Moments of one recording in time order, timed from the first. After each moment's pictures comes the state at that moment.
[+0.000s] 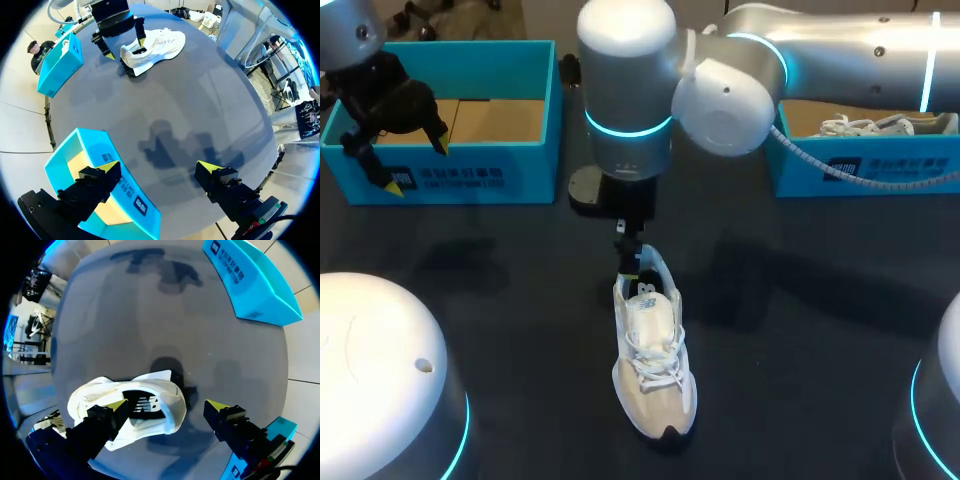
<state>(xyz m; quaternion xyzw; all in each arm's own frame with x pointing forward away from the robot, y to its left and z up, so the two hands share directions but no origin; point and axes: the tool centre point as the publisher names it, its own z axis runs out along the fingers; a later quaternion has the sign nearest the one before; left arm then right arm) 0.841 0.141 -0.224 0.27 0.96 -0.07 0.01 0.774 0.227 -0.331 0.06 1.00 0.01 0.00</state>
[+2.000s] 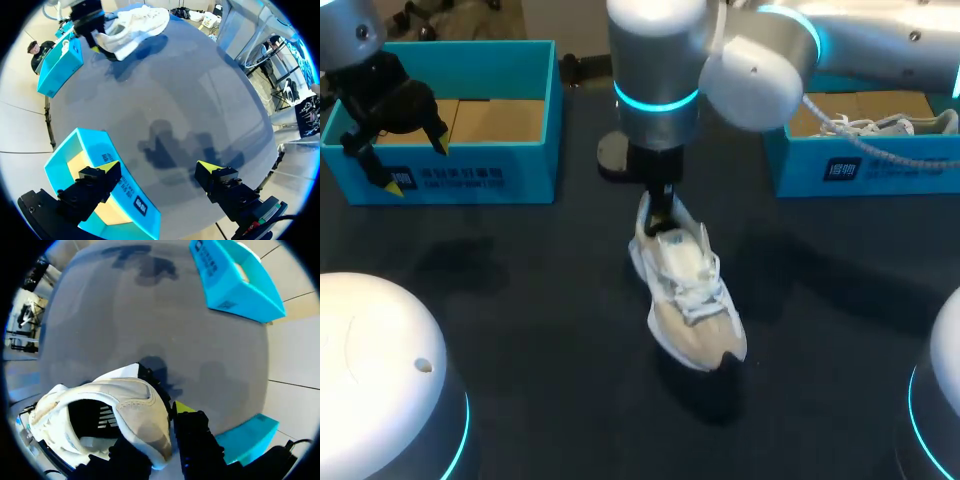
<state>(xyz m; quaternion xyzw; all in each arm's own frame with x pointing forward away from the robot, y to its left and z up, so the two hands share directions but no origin) 0.840 0.141 -0.224 0.27 0.96 -0.07 0.01 0.842 0.179 -0.289 0.04 1.00 -0.01 0.08</state>
